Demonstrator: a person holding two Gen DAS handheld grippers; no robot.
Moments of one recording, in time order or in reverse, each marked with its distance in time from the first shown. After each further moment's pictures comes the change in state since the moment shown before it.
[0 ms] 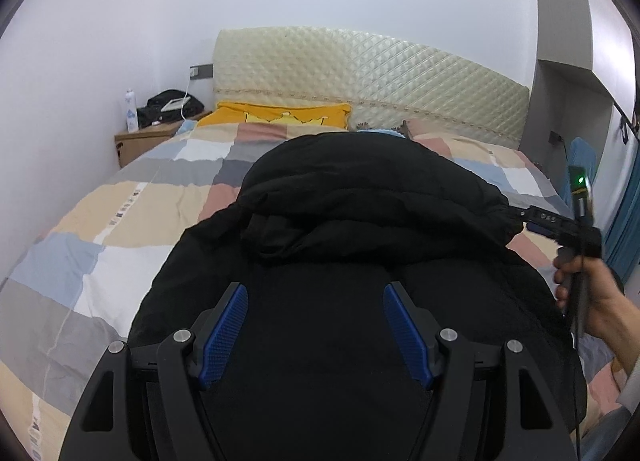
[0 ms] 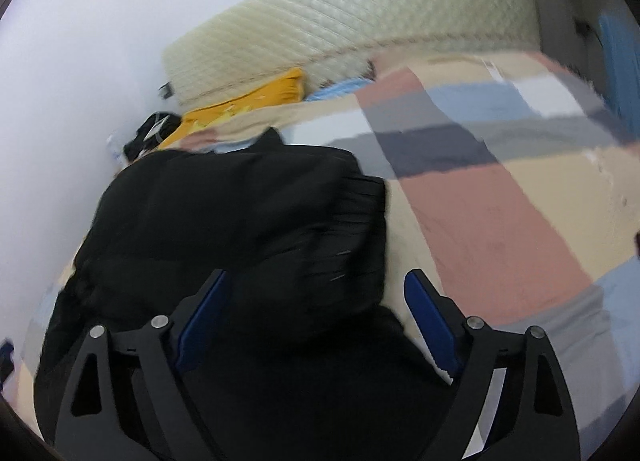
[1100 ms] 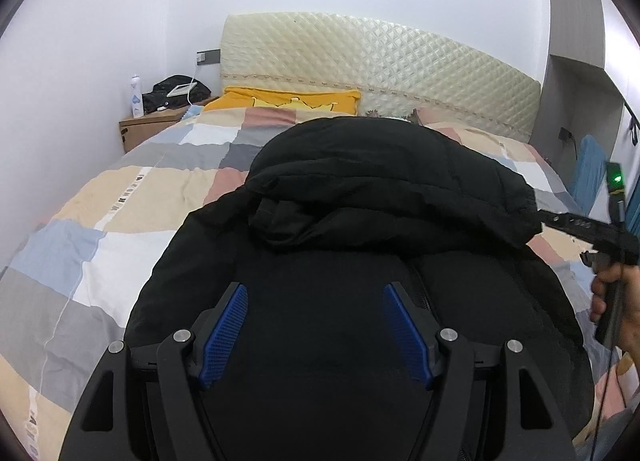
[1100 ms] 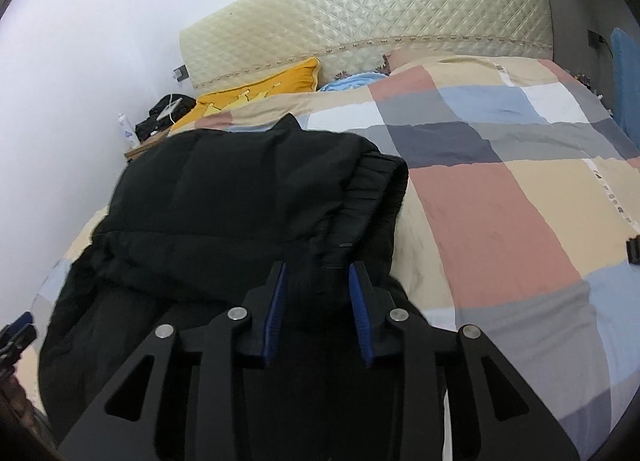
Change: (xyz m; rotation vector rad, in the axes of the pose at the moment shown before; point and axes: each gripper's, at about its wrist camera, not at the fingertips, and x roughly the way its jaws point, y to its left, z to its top) left arm 0.018 0.008 -0.001 -0.009 0.050 0.023; right arm -0.049 0.024 -0.012 -0.094 0.041 0.014
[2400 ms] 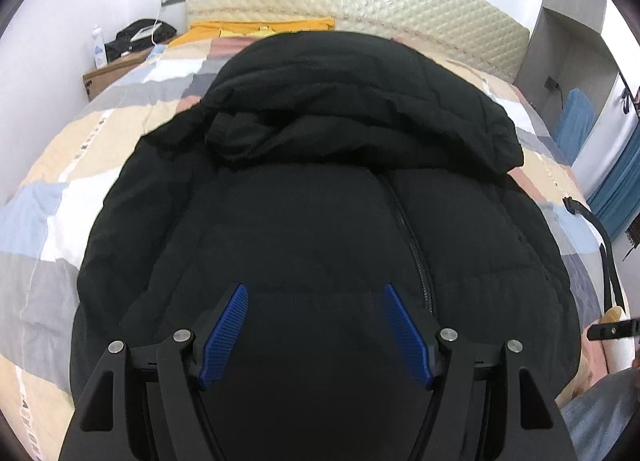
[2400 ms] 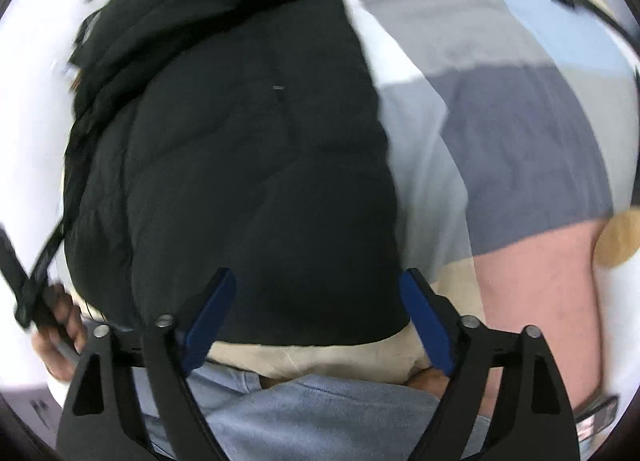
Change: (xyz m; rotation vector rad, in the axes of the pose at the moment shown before) left arm 0.025 -0.017 -0.026 0.025 0.279 -0.093; right arm -0.095 -0.023 -0.143 0.362 0.663 -0.092
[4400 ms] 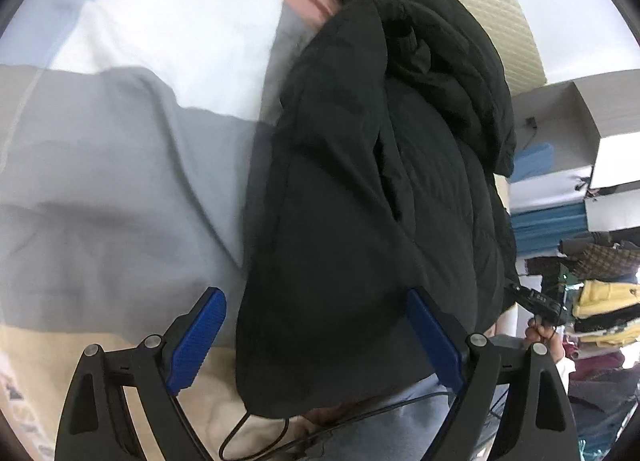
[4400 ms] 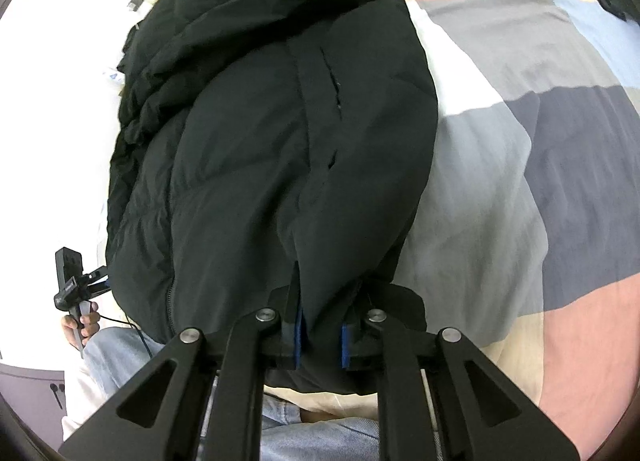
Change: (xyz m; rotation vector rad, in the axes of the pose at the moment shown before) left arm 0.015 0.229 -0.046 -0.348 0.418 -0.445; right arm 0.023 0.025 0.015 -0.076 -0.053 0.190
